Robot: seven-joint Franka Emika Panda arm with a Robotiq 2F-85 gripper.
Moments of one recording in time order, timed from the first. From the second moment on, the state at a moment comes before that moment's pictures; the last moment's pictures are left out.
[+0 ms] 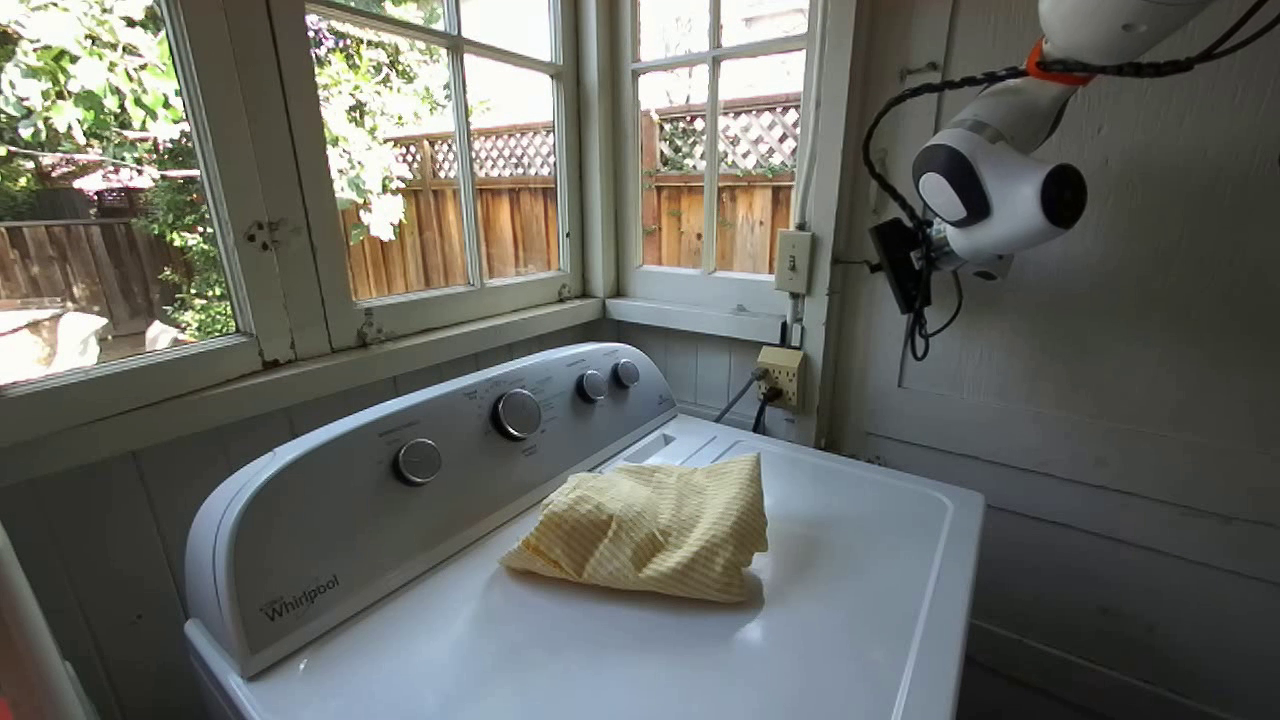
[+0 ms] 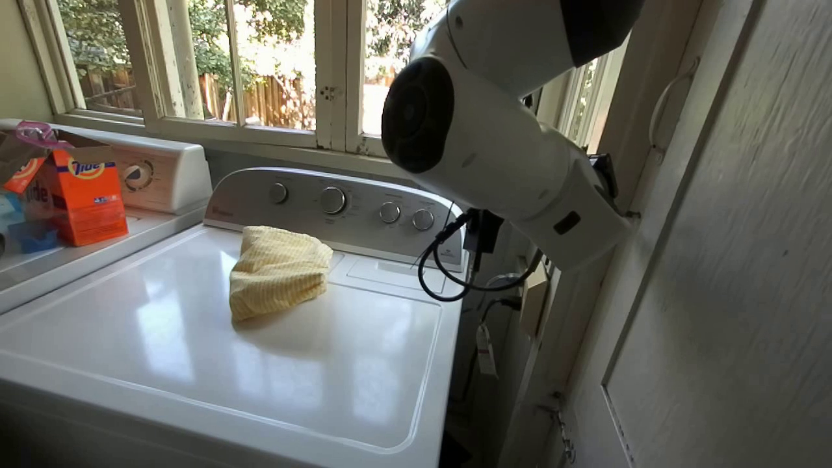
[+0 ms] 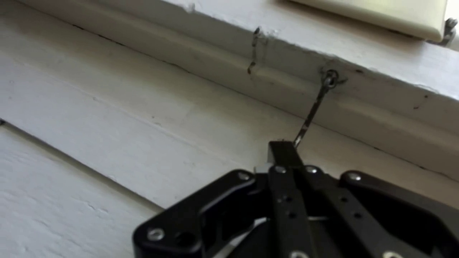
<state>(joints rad) -0.13 0.29 -0.25 -1.83 2.45 2.87 -1.22</state>
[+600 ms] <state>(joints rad) -0.13 0.25 -0.21 -1.83 2.36 3.00 -1.11</state>
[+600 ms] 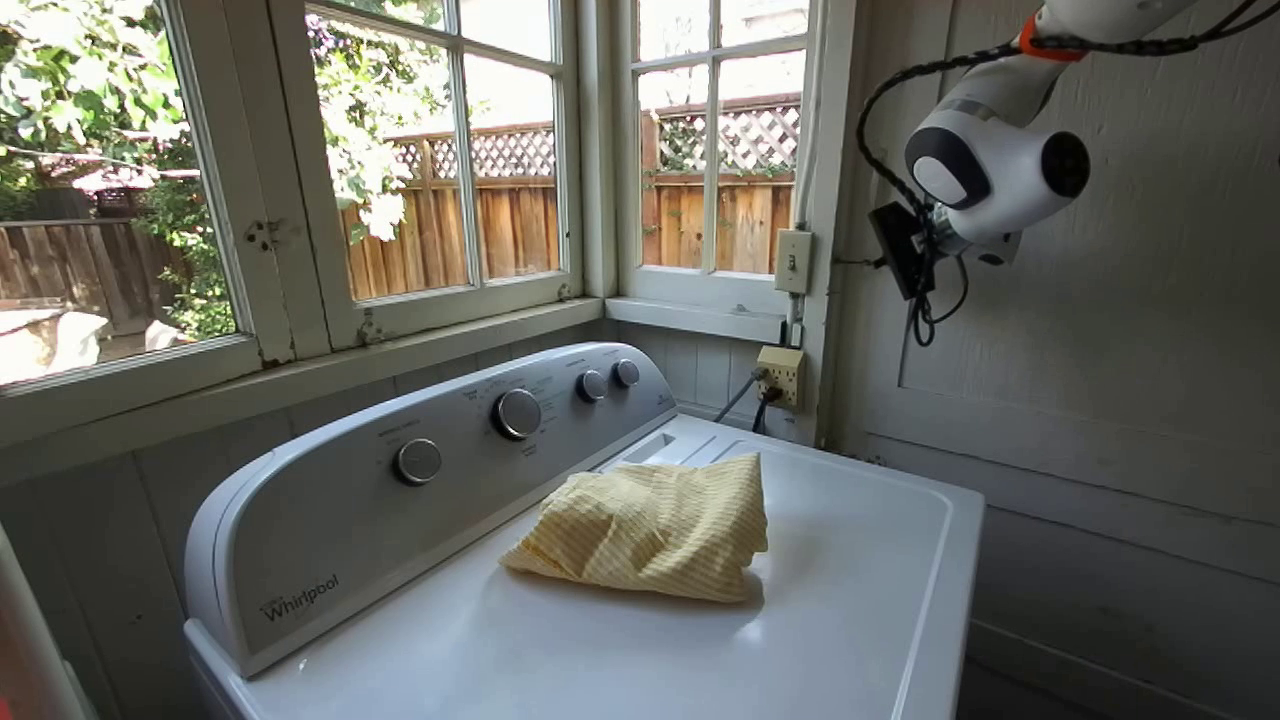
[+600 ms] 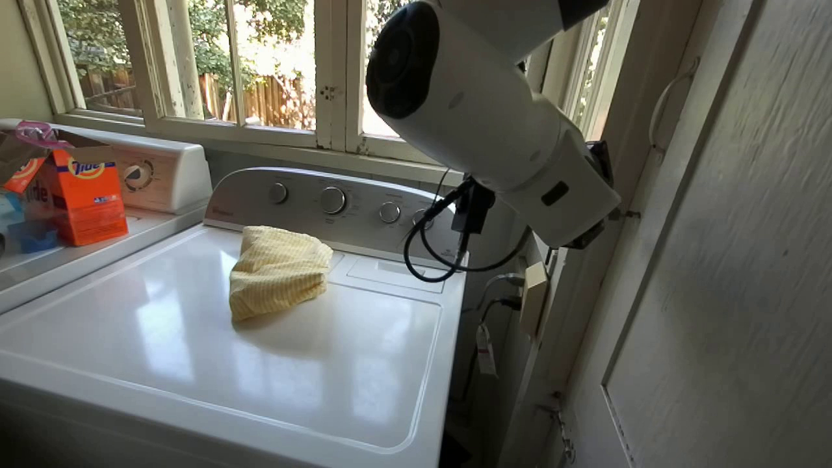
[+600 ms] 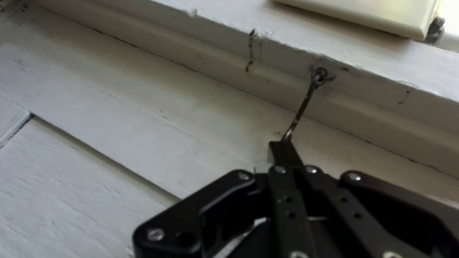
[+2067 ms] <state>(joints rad) 0.00 0.10 -0.37 -2.25 0.90 3.13 -0.24</state>
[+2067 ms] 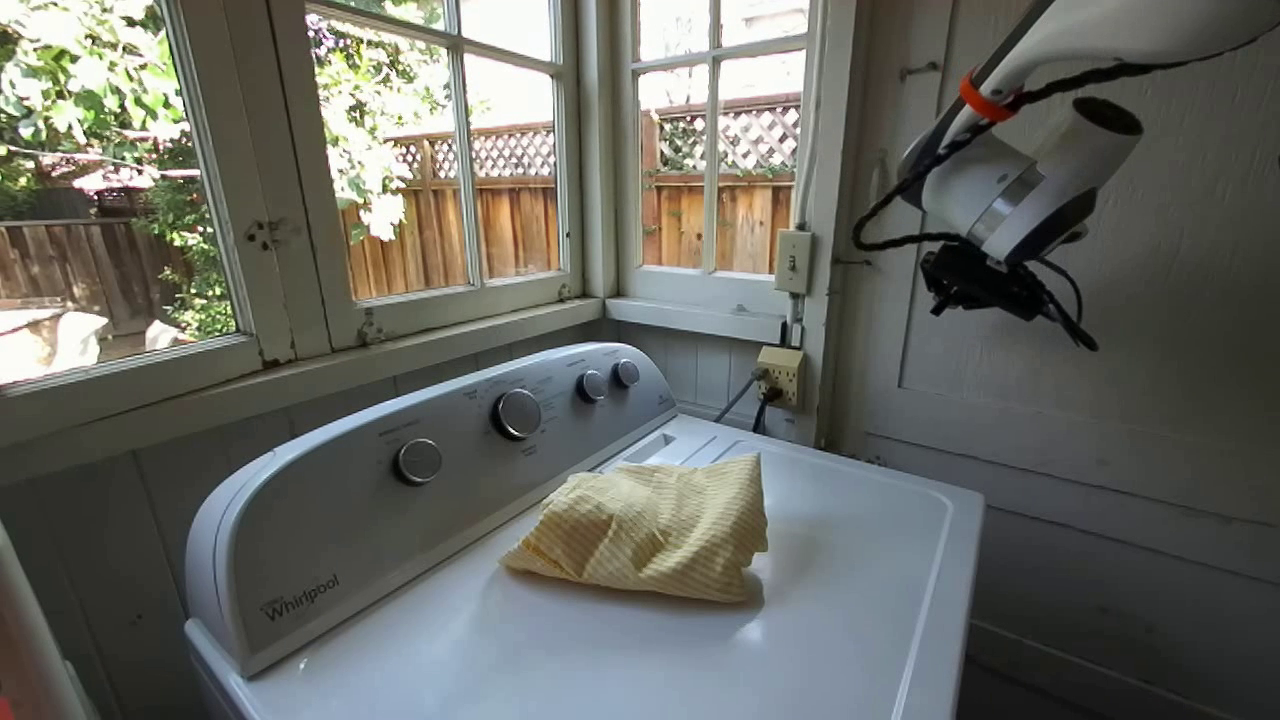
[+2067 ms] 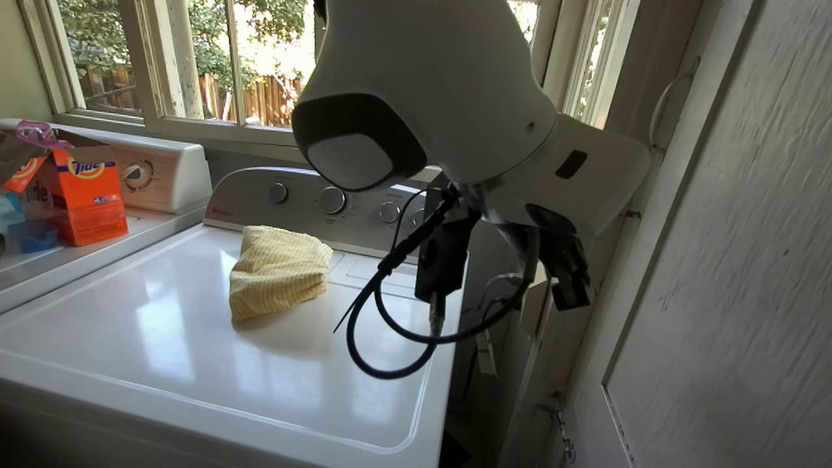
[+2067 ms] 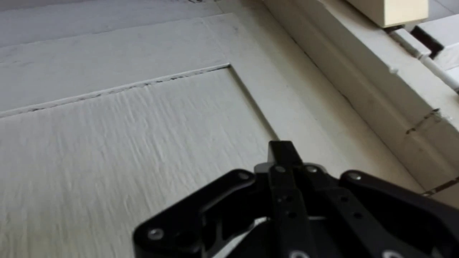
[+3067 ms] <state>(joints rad) 0.06 0.10 -0.53 -2.29 0.46 3.13 -0.12</state>
